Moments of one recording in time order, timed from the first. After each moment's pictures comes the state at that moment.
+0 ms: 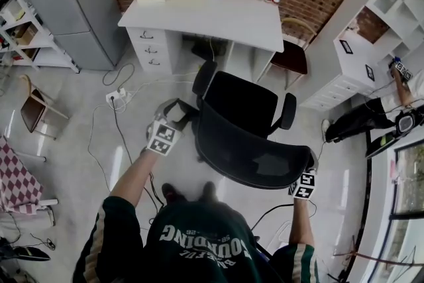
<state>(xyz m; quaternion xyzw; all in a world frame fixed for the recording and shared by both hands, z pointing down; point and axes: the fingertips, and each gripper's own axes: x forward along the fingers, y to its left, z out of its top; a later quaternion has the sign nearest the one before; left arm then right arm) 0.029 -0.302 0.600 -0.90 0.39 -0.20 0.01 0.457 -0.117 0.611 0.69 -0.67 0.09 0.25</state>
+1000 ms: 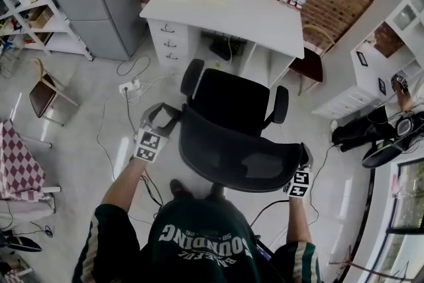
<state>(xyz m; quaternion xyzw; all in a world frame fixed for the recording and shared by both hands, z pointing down) -0.123 -0.274 0.600 -0.87 0.46 -0.19 -0.01 0.330 -0.164 0.612 0.64 -0.72 0.07 0.25</state>
